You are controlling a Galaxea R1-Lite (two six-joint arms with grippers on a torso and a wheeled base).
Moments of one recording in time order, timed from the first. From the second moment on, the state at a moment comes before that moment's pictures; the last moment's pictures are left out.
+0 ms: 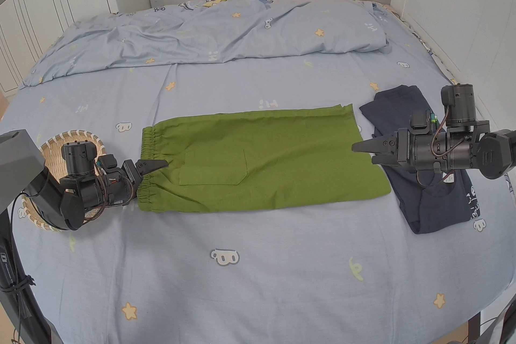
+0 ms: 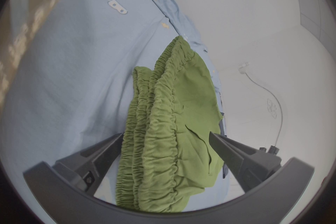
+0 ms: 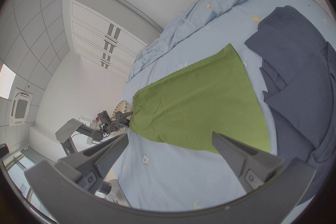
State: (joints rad) left arm 0.05 2.13 -0.82 -0.91 -0.63 -0.70; right arm 0.20 1.81 -1.05 -0.21 0.65 0.34
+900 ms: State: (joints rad) left arm 0.15 2.06 -0.89 -0.76 -0.80 -0.78; right arm 0.13 1.98 -1.13 -0.21 0.65 0.34
